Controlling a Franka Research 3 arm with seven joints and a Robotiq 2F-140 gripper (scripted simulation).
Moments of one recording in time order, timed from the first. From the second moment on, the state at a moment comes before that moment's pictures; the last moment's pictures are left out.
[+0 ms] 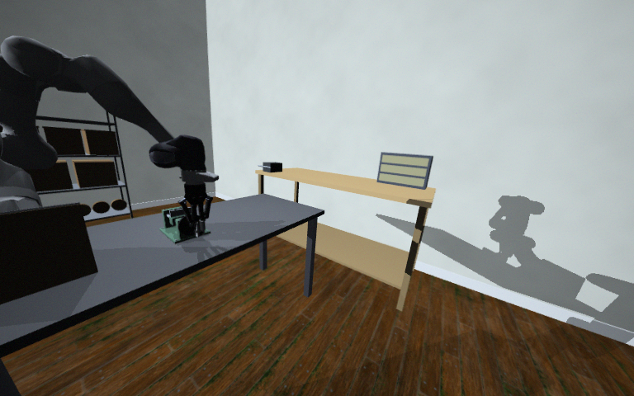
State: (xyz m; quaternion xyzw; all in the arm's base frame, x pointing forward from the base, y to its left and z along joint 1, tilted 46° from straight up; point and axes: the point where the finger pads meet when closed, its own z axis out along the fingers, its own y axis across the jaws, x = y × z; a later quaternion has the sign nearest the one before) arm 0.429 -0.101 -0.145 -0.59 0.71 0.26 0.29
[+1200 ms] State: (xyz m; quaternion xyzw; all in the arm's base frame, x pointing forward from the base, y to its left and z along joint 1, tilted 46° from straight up) arm 0.391 -0.094 -0.144 -0.59 0.71 0.26 0.29
